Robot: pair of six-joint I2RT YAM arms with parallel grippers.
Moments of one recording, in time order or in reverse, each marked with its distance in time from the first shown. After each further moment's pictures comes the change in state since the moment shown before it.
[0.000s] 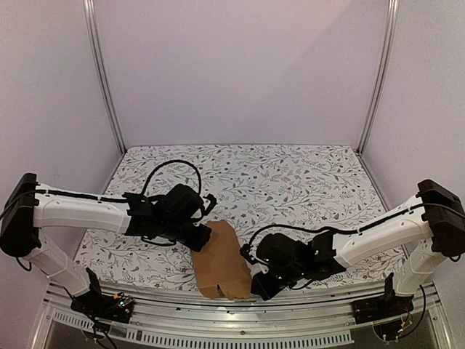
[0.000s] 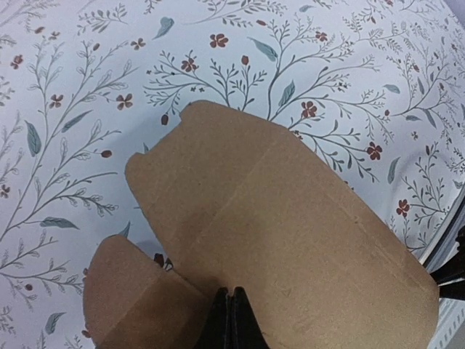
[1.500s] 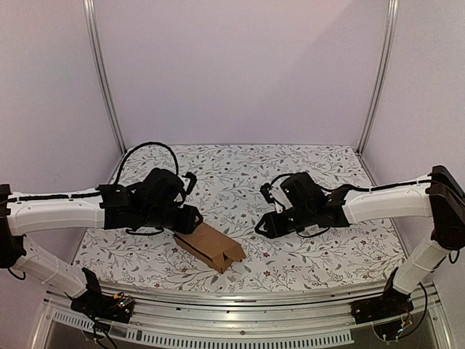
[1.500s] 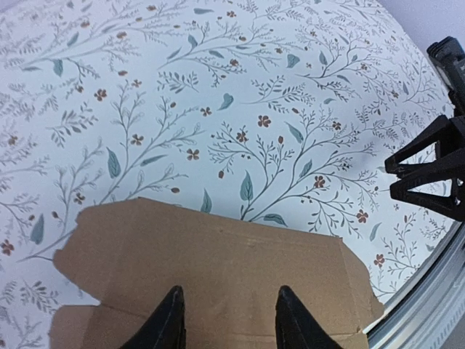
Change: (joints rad) left arm 0.047 -0.178 -0.007 -0.046 -0.095 -0.110; right arm -0.411 -0.014 0.118 0.045 -0.054 -0.184
